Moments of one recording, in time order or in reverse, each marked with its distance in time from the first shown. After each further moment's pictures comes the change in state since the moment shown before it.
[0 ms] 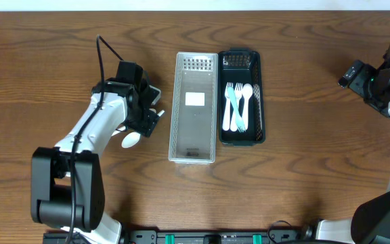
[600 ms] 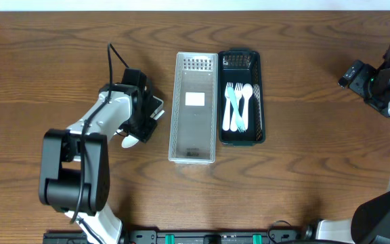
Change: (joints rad) left arm 0.000 0.114 -0.023 0.008 -0.007 0.042; right arm 0.000 0.000 0.000 0.000 -0.001 0.000
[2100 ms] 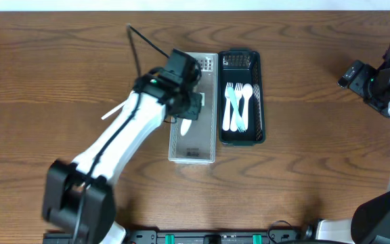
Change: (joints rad) left arm -0.325 -0.145 0.224 -0.007 0.106 -0.612; right arm 0.000 0.000 0.000 -0.003 -0.002 0.000
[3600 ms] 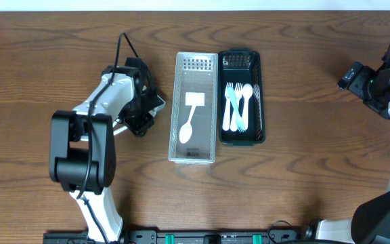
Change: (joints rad) left arm 0.340 0.303 -0.006 -0.184 -0.193 0.881; right arm 0.000 0.000 0.000 -0.023 0.000 0.000
